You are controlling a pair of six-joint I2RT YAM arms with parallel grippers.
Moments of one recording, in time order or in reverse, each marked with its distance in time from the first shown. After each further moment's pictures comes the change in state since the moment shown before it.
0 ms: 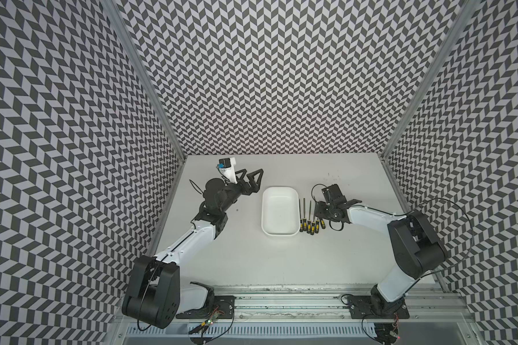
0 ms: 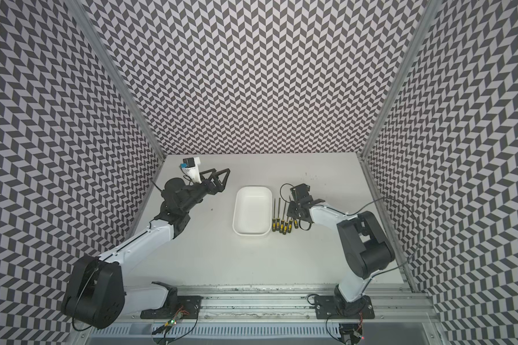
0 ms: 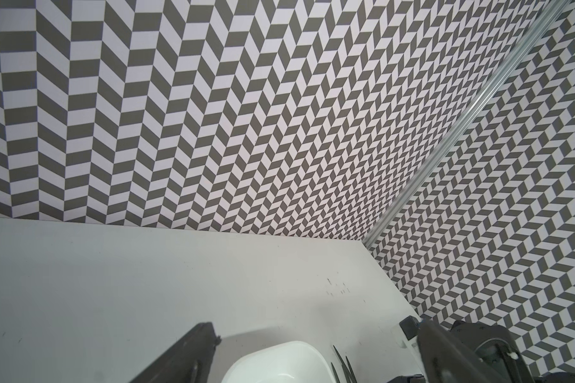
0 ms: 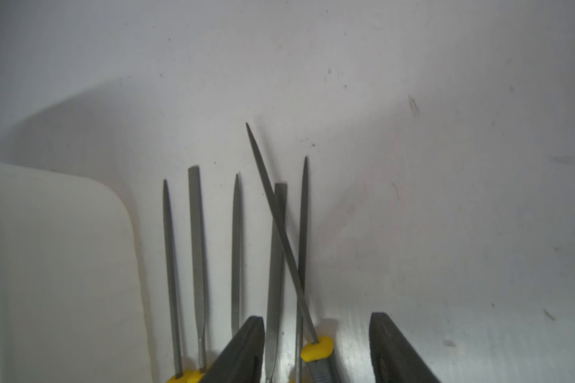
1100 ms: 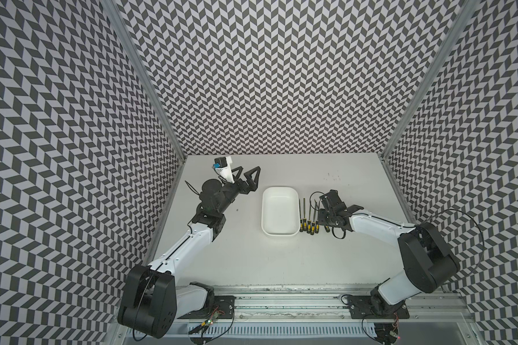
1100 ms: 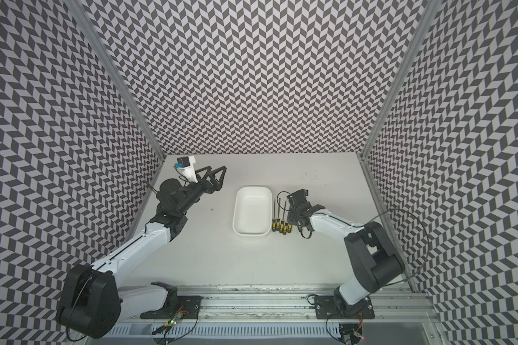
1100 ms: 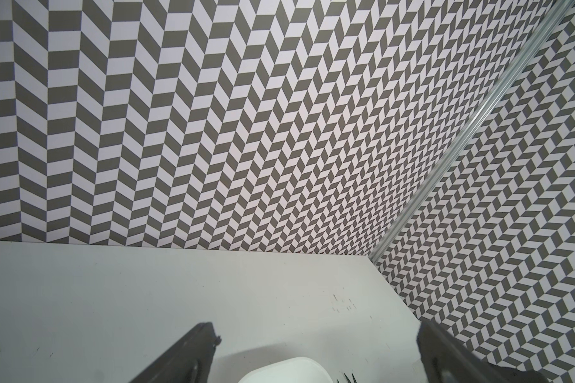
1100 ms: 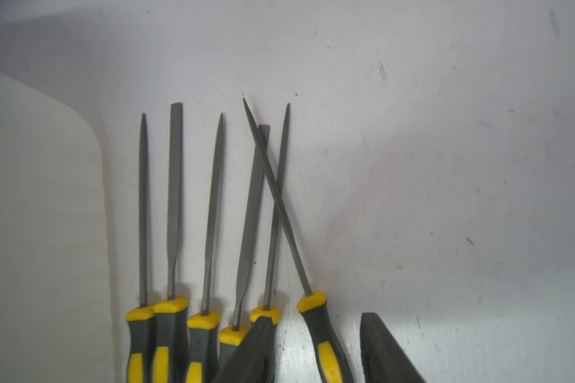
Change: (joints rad) left arm 0.000 -0.058 0.000 -0.018 -0.048 0.021; right arm 0.076 -0.109 -0.071 -0.093 0.130 -0.060
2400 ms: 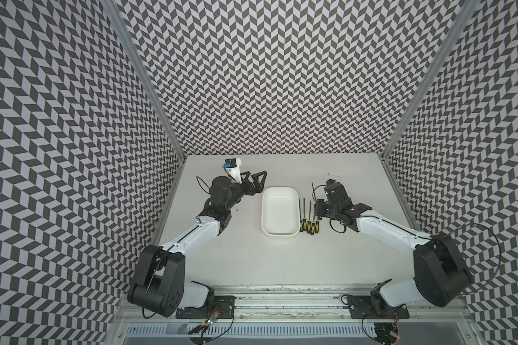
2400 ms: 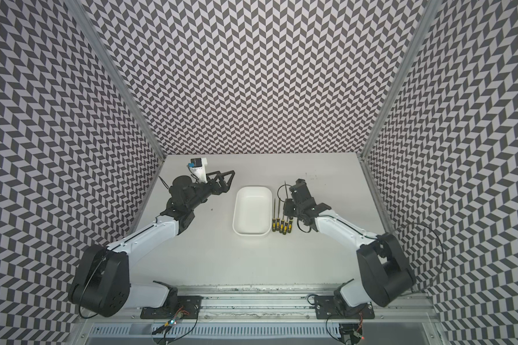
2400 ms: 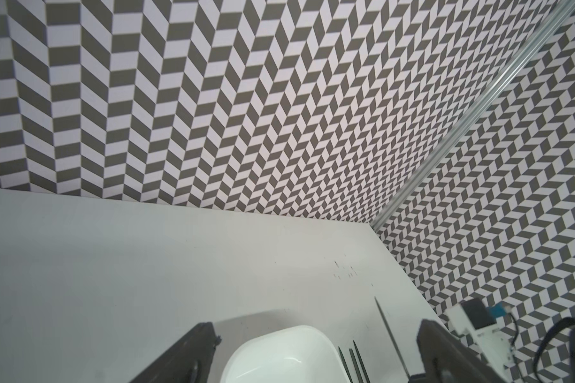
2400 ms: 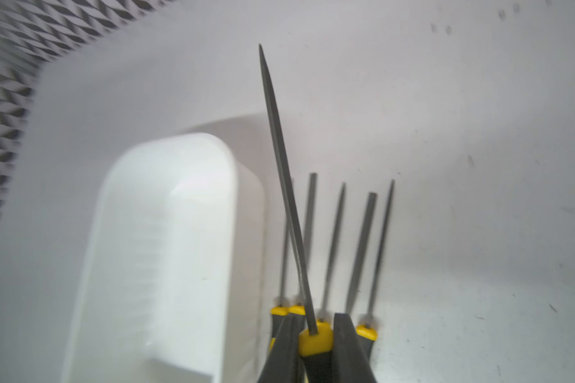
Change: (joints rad) left arm -0.027 0.153 0.033 -0.016 0.071 -0.019; right arm 0.000 -0.162 0.029 0.163 -0.217 -0.010
